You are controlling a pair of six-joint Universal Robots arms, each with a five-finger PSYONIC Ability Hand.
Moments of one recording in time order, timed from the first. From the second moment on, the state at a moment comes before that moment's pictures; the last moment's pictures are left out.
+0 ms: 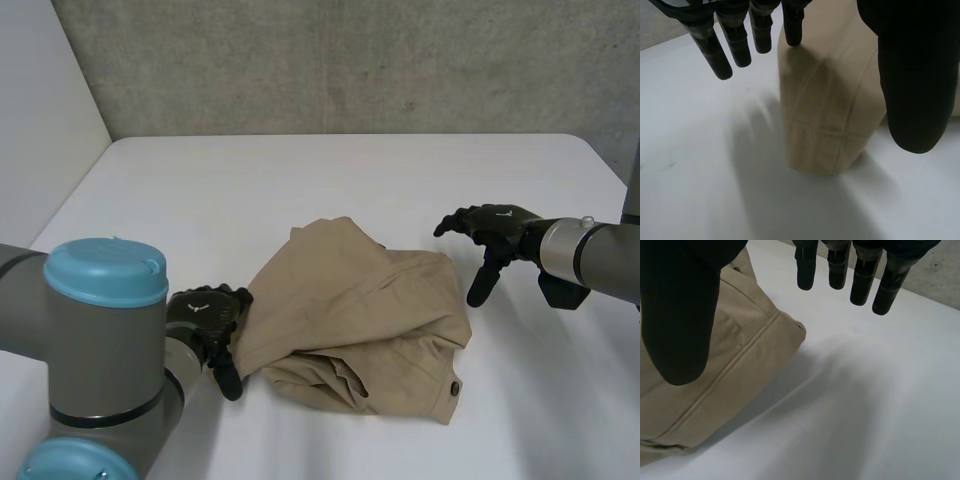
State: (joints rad) left arm 4.09 -1.94 -1.68 3.05 -1.82 3.14; right arm 1.73 -0.94 1.15 0.41 1.11 2.81; left_hand 0.18 0.21 0.23 0.22 0.04; right_hand 0.20 0.22 0.21 0.23 0.07
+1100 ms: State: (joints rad) left arm 4.09 -1.54 -1.18 2.89 -1.73 3.42; right arm 1.74 -1.65 1.22 0.25 1.23 2.70; left_hand 1.11 1.20 1.19 1.19 0.99; right_hand 0.97 1.17 1.18 1.19 0.97
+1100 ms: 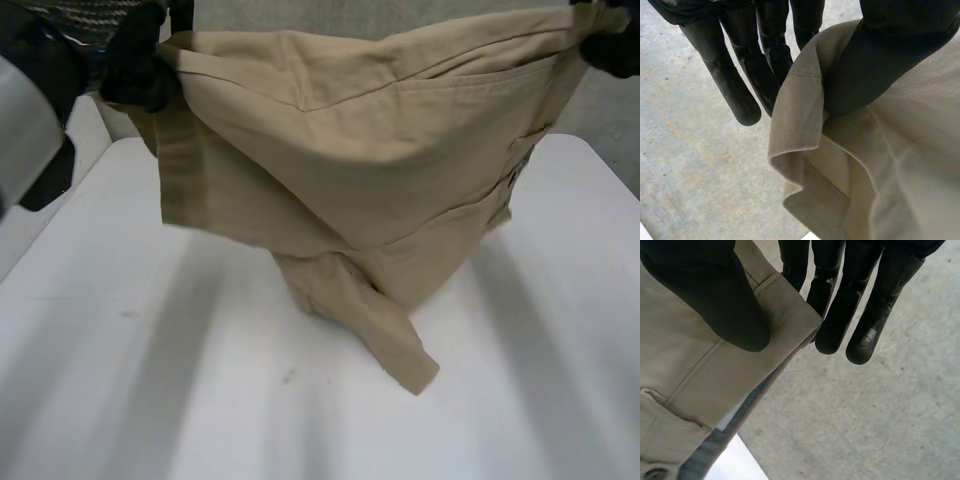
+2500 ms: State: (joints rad) left arm 4.13 -1.89 -1.34 3.02 -1.75 3.40; right arm 1.81 -1.14 1.41 0.04 1.21 2.58; left_hand 0.32 0.31 0.30 0.31 0.14; right_hand 0.21 0.23 0.22 0.24 0.07
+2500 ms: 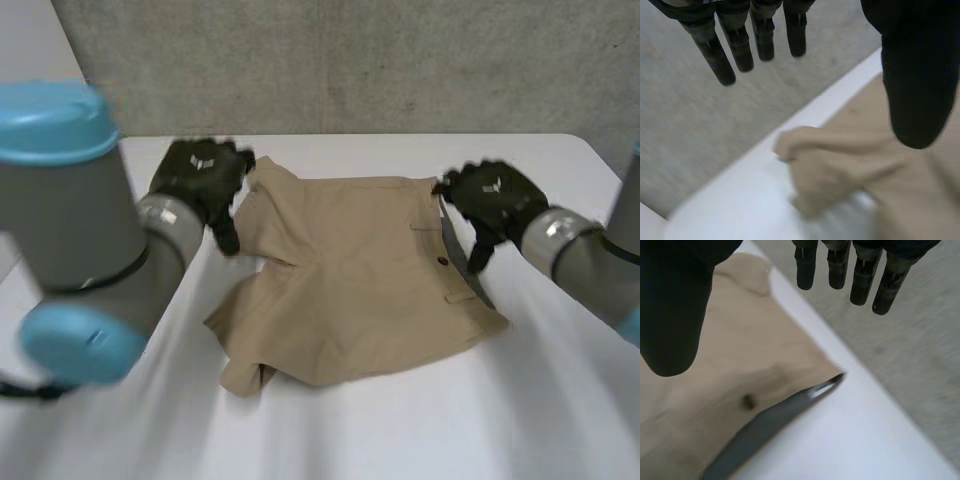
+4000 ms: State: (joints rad) left arm 4.10 -2.02 -1.46 3.27 -1.85 3.64; right arm 1.83 -0.95 1.38 -0.10 1.41 2.81; left_hand 0.21 0.21 0.23 0.21 0.05; right_hand 0.98 1.18 1.18 1.19 0.99
